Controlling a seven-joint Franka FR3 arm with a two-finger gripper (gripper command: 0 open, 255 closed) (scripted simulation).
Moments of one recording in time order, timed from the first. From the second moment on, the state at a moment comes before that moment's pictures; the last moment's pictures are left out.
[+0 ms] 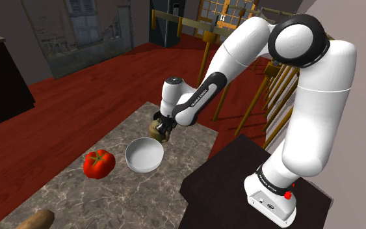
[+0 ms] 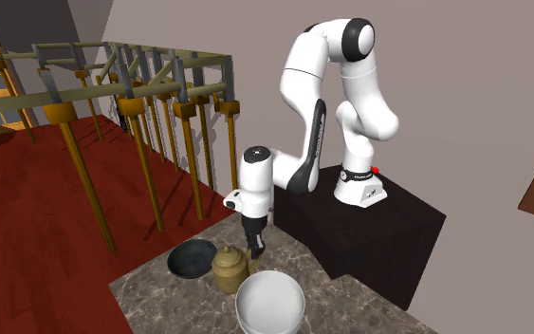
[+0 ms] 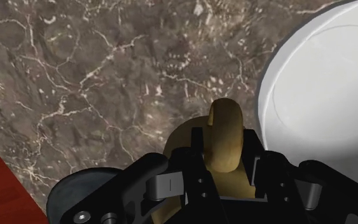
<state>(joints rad) 0.09 0.39 0.20 -2.34 -0.30 2.74 0.57</state>
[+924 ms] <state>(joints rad) 0.04 0.20 0.27 -2.35 -0.18 2.58 0.48</state>
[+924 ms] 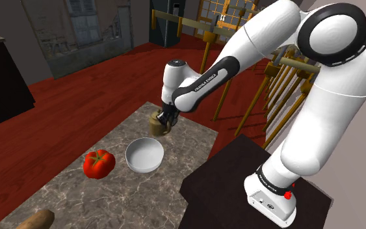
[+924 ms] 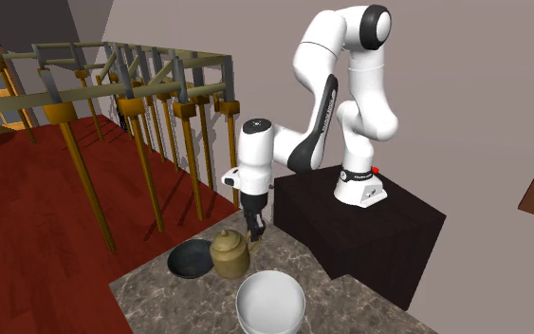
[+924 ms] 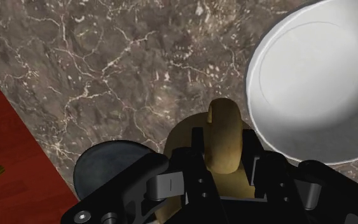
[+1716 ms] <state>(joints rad) -0.09 0.31 0.21 -2.10 -0.15 2.44 0.25</state>
